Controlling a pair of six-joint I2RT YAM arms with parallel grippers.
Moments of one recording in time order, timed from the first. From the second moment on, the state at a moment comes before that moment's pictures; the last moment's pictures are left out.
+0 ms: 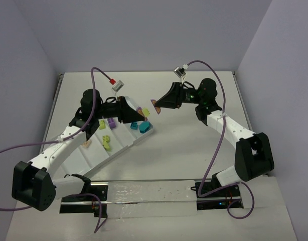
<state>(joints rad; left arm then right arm) -0.44 1.23 0.90 0.19 0.95 -0.70 0.34 1.45 0.98 0.69 -1.16 1.02</state>
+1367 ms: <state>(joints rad) -0.10 0.72 0.92 -0.75 0.12 -0.73 0.80 2.07 1.57 -0.27 -0.62 0.42</state>
